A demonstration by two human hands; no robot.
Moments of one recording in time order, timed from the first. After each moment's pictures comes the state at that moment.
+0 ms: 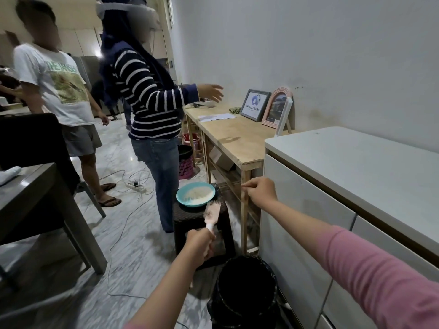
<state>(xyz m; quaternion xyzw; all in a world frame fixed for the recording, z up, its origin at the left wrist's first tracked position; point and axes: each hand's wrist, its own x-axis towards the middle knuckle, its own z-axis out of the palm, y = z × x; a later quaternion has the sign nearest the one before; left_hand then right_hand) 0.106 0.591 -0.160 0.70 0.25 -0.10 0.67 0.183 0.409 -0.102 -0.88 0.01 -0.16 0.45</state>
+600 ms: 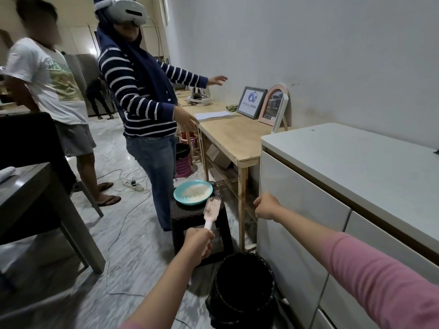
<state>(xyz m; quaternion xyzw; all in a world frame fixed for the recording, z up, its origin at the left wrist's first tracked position) 0.101 0.585 -0.160 0.72 0.24 -0.09 0.65 0.171 0.377 -0.134 -0.93 0.06 0.08 0.37</state>
